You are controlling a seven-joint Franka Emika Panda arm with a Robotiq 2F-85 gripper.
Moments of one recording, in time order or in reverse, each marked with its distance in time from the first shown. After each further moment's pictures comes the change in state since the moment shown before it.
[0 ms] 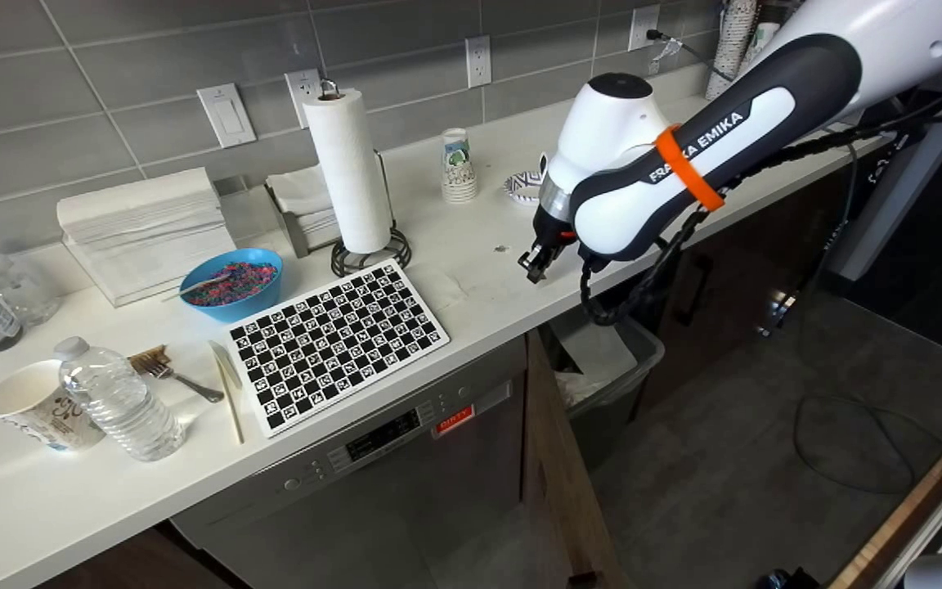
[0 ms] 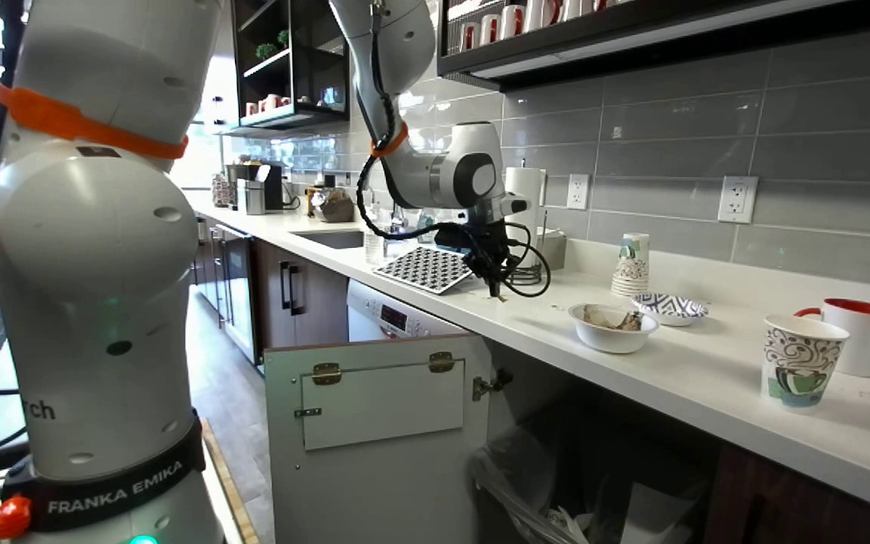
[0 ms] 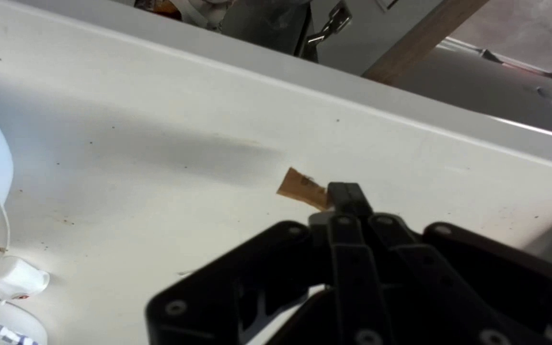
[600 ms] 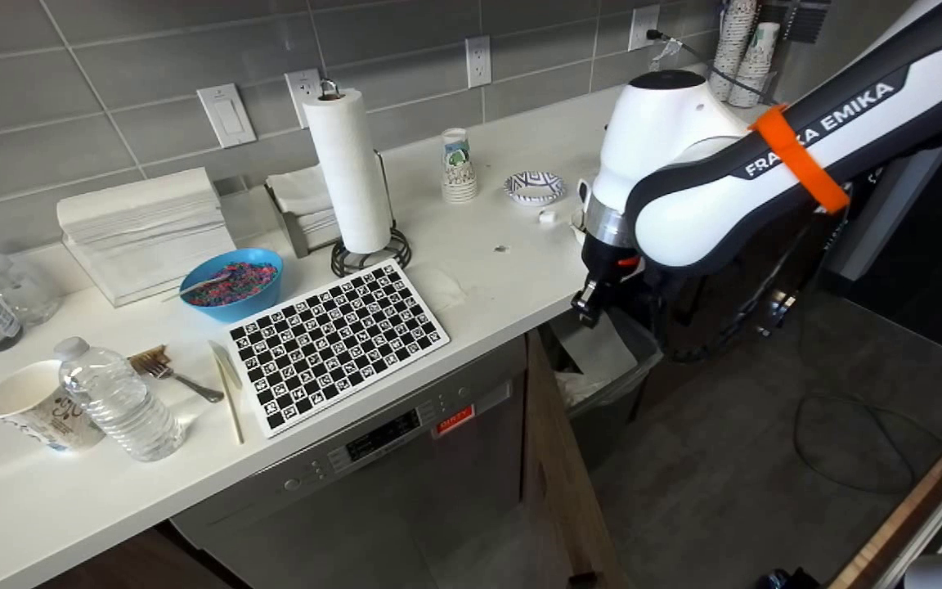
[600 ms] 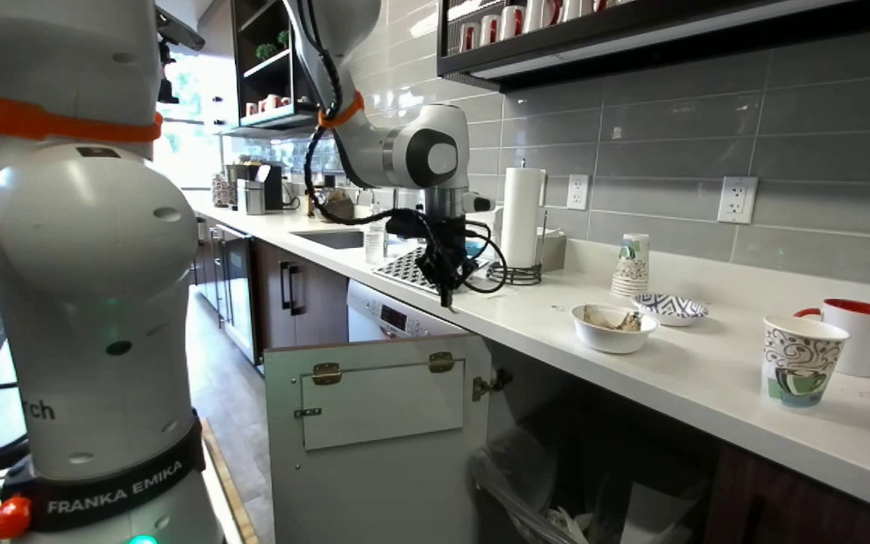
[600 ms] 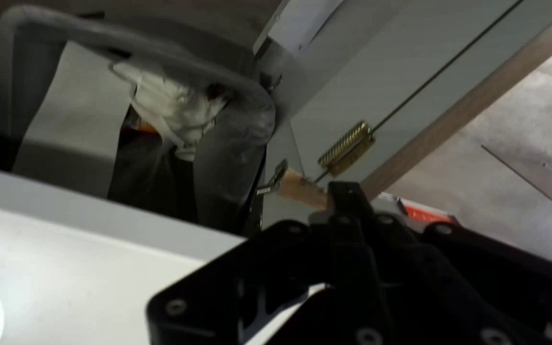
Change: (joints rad) arm -0.001 -0.259 0.053 -0.261 0.097 -0.217 -0.057
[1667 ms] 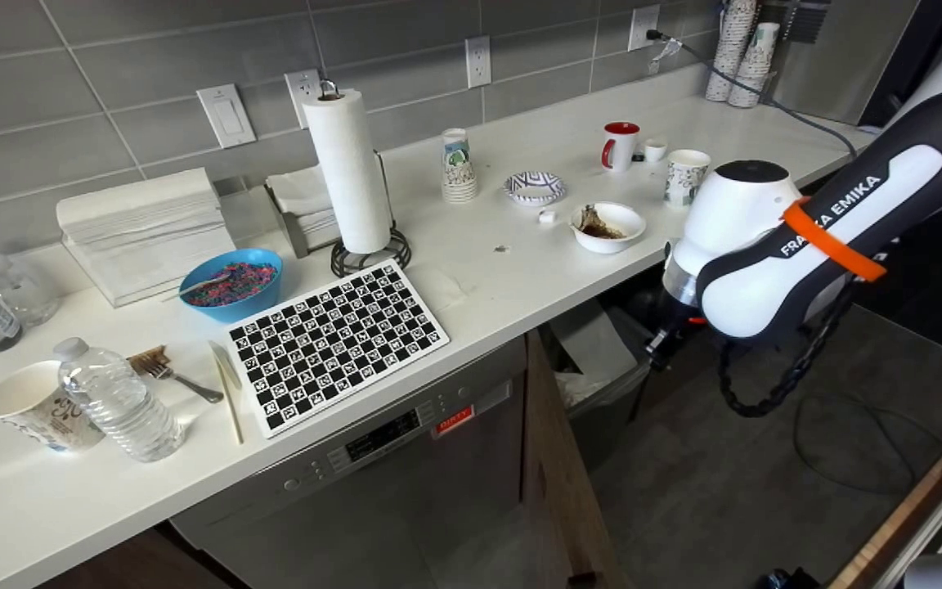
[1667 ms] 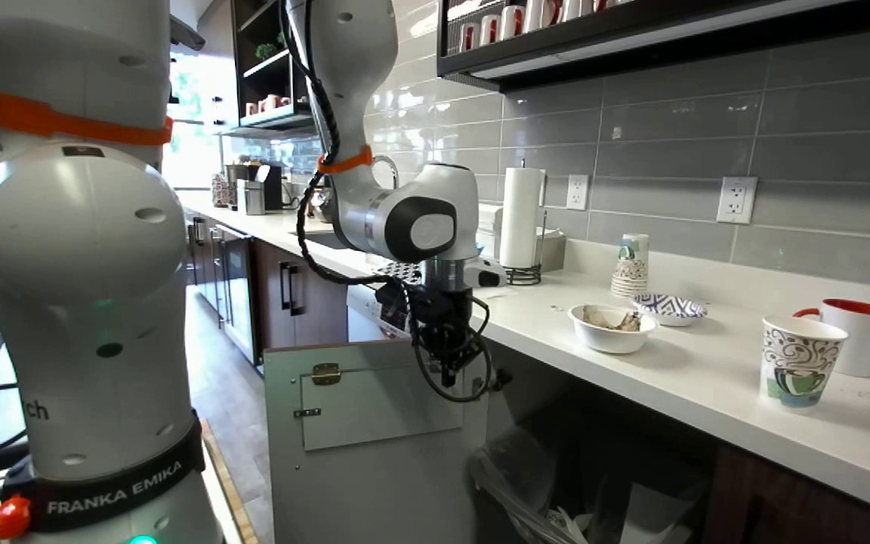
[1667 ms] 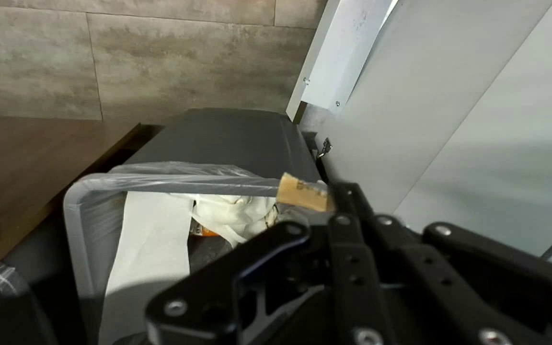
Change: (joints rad) arm -0.075 0.064 -0.104 -0.276 0.043 0.303 0.043
